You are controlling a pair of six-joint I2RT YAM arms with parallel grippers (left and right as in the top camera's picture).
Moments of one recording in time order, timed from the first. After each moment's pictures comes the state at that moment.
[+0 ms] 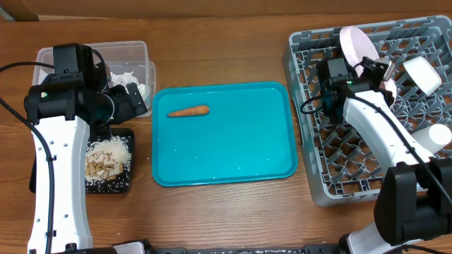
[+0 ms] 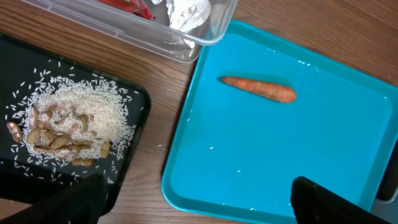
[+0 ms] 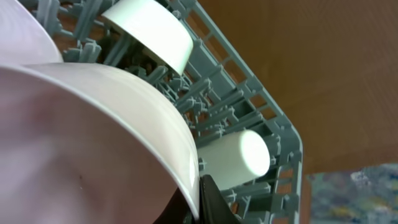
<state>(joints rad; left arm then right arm) 0.13 1.48 1.52 -1.25 0.12 -0.31 0.16 1.74 1.27 -0.95 1.13 0.63</state>
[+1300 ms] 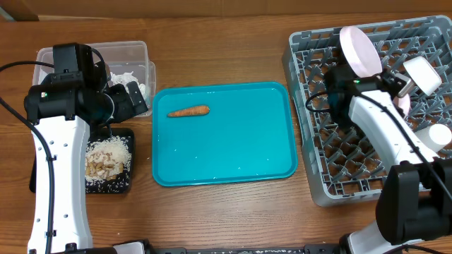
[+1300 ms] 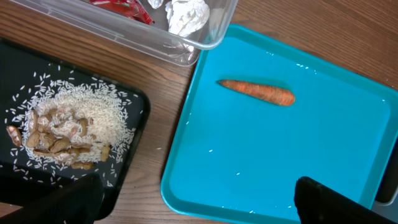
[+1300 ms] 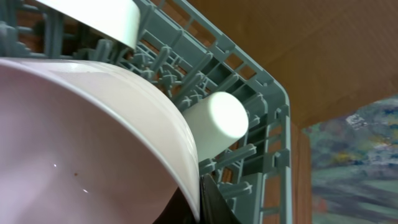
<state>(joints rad) 0.13 1.48 1.52 -1.24 0.12 -0.31 0.13 1.74 1.26 -1.16 1.13 0.98</state>
